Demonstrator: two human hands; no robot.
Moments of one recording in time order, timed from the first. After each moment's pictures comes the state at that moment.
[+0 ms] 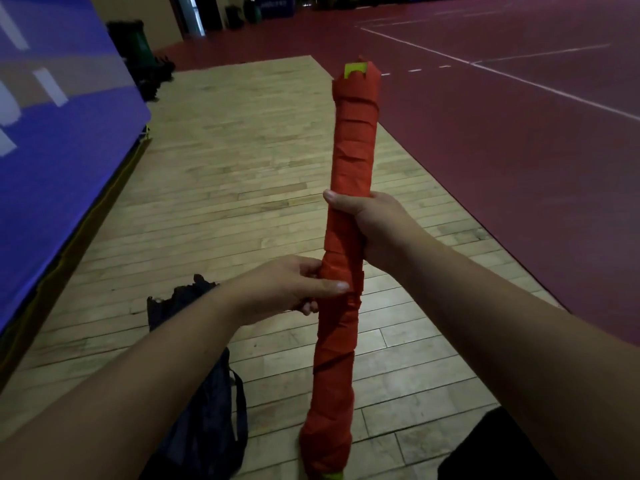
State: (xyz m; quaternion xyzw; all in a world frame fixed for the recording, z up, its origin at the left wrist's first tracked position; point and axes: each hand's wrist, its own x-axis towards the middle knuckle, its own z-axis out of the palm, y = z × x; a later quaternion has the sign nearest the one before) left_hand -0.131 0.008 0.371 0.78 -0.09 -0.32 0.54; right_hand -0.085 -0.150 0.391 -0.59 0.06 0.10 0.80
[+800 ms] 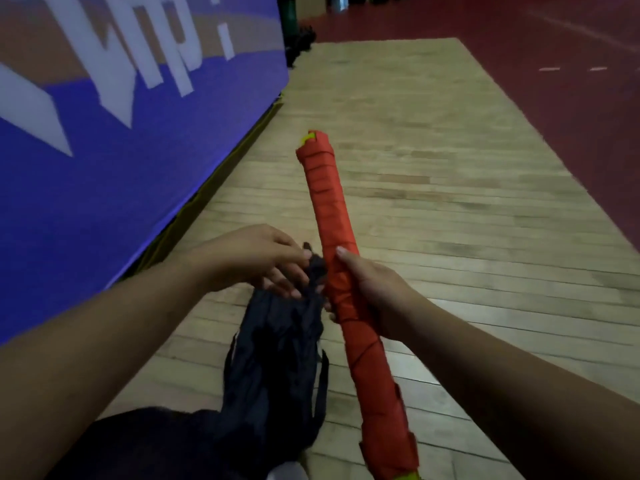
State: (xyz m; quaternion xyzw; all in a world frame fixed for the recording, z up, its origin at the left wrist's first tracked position) left_hand -0.156 0.223 0.370 0.82 0.17 -0.18 0.51; right_hand -0.098 0.048 0.284 -0.57 -0.01 0.39 0.72
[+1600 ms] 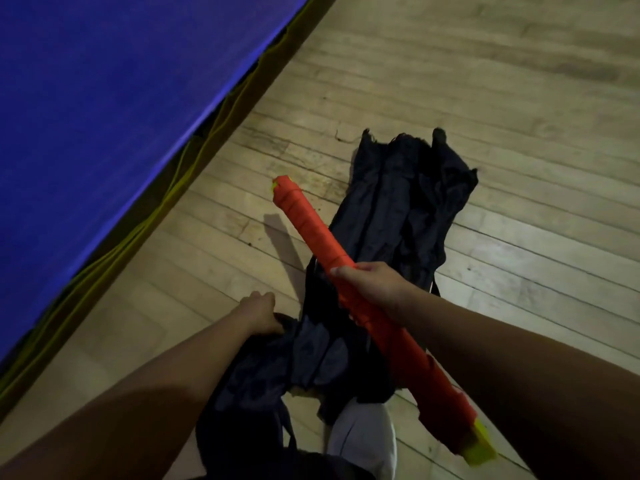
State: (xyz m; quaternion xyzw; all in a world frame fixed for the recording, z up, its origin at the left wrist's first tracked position) left_hand -0.293 0.405 -0.002 0.82 0.36 -0.41 0.20; right_hand -0.136 0.230 0.062 -0.68 -0.04 0.58 0.45
